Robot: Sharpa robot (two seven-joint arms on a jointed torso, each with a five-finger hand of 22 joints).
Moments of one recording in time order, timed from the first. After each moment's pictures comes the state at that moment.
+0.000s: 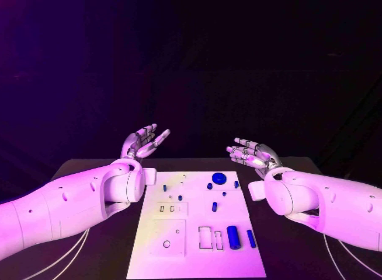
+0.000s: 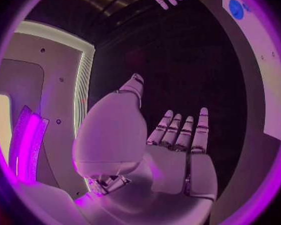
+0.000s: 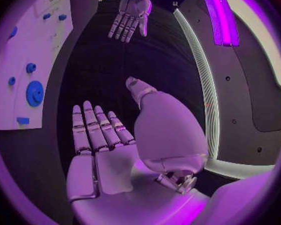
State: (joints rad) left arm 1.16 -0.67 -0.04 1.30 0.01 -0.60 0.50; left_hand 1.37 -0.18 0.14 0.29 0.05 0.41 0.15 0.09 0.08 0.37 0.14 0.03 0.04 0.31 0.19 0.03 0.05 0.08 0.47 0.27 0.05 0.05; right arm 1.19 -0.77 -0.13 1.44 -0.04 -0.53 0.35; right_hand 1.28 -0.12 0.31 0.10 0.25 0.45 0.16 0.05 0.10 0.56 0.25 0.05 0.05 0.65 0.22 0.06 0.07 0.12 0.48 0.28 0.05 0.05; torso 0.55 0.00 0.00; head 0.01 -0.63
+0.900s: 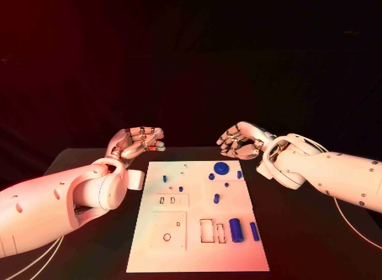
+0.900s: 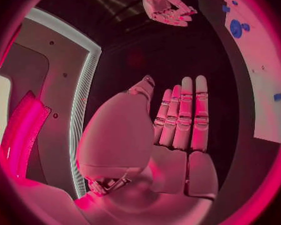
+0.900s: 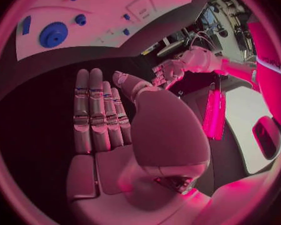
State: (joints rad) left arm 1.17 -0.87 -0.02 1.55 -0.02 -0.50 0.50; left_hand 1.49 -0.15 0.24 0.28 0.05 0.92 0.19 0.25 0.19 1.12 0.14 0.10 0.08 1.13 0.08 0.35 0.37 0.17 1.00 0.19 0.44 0.25; right arm 1.31 -0.75 -0.13 1.36 -1.09 -0.40 0.15; right_hand 1.39 -0.20 0.46 -0.03 0.23 1.00 0.18 0.17 0.18 1.20 0.11 0.07 0.07 1.33 0.04 0.29 0.25 0.16 1.14 0.14 0.35 0.18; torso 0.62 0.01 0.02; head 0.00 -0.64
